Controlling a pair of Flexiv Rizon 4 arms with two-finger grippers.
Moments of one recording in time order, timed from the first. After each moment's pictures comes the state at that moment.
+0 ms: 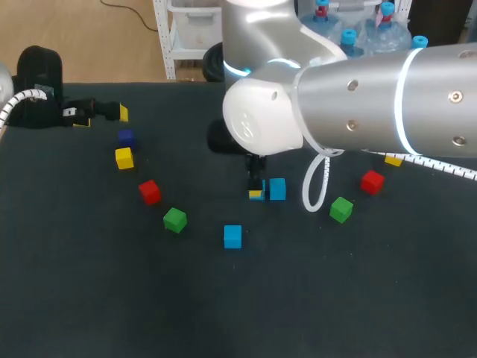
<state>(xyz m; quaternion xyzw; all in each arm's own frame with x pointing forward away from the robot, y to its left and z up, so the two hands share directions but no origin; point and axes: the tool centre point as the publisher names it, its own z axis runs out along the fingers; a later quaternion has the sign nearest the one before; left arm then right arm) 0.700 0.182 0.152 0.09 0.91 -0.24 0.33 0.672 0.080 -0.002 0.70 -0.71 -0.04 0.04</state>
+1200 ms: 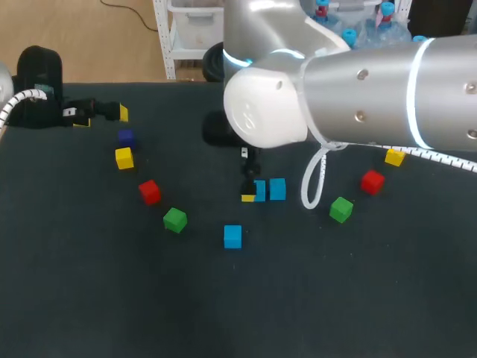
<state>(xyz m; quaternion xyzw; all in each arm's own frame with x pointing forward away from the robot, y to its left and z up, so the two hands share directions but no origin) 0.700 0.182 0.152 0.09 0.91 -0.24 0.33 0.668 0.095 0.019 0.70 -0.72 -0.06 0.01</state>
